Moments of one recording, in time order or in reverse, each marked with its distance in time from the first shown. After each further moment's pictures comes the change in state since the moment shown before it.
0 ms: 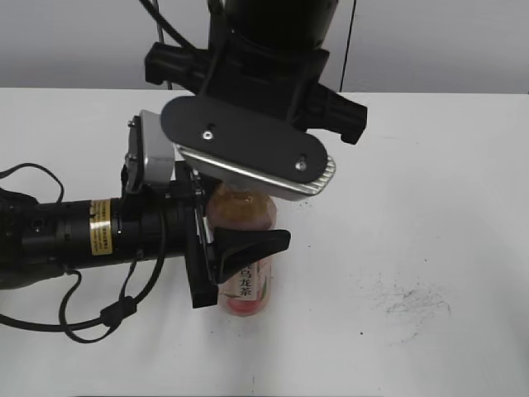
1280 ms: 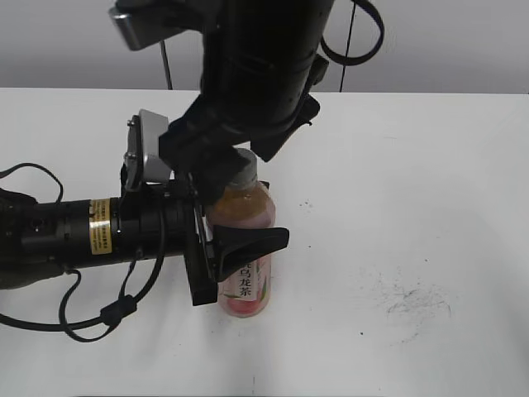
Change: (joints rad) left arm 0.000 0.000 0.000 -0.004 0.001 -0.008; right arm -0.001 0.020 0.001 0.009 0.002 2.100
